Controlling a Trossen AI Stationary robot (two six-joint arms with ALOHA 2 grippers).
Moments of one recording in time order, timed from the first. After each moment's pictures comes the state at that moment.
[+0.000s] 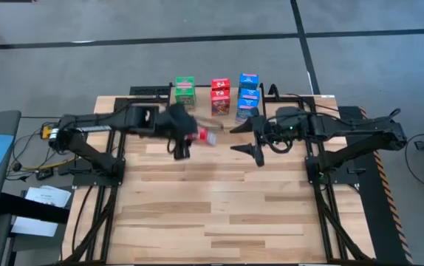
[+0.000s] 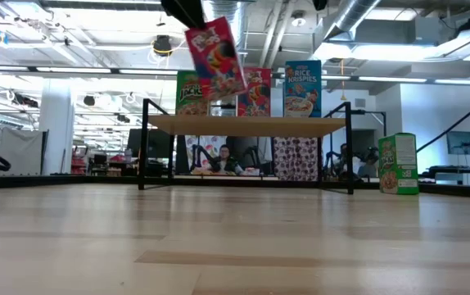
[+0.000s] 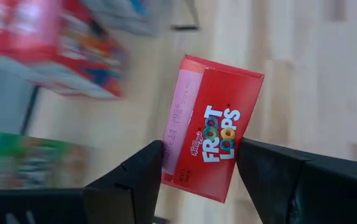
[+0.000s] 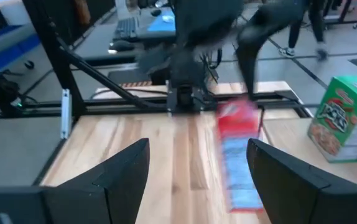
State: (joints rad) left arm 0.05 1.47 1.60 -0.94 -0.33 0.09; right arm -0.02 1.17 1.12 -0.19 -0.03 0.04
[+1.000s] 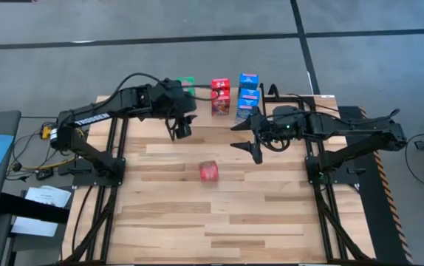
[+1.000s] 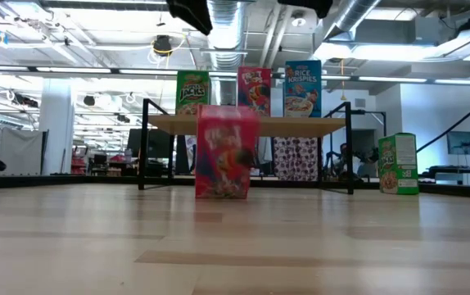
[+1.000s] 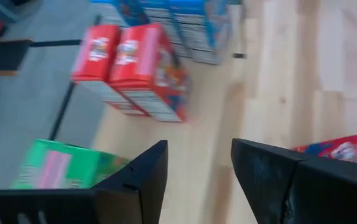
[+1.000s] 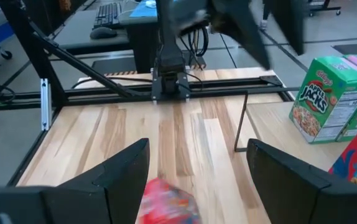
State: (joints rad) left arm 0.22 1.47 1.66 -0.88 -0.28 0.21; right arm -0.04 1.18 1.12 -0.23 0.01 0.04
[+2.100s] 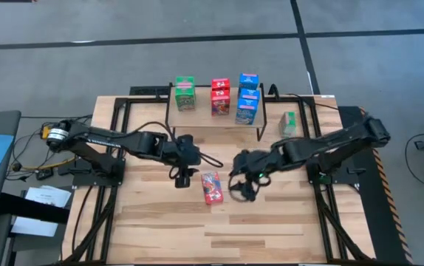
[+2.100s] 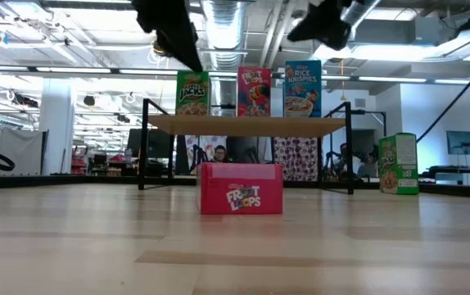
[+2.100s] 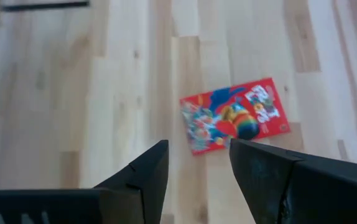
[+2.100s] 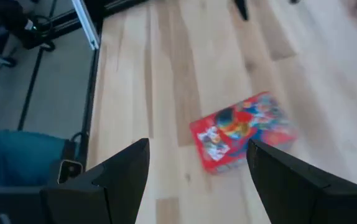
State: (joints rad) left arm -0.10 1.46 1.21 -0.59 -0.14 -0.02; right arm 0.25 1.42 1.13 -0.38 0.00 0.48
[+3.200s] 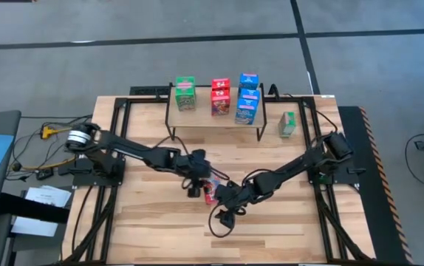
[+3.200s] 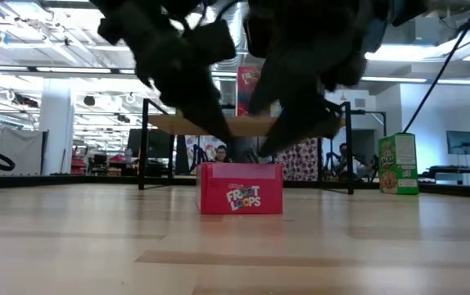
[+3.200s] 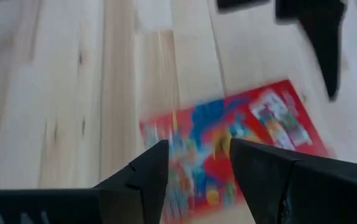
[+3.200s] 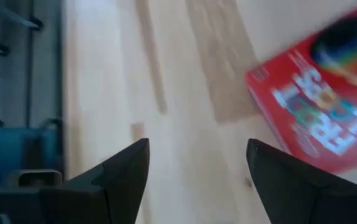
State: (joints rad) left arm -0.11 1.68 0.98 -0.08 -0.07 0.00; right arm 0.37 1.87 1.15 -0.09 0.00 0.73
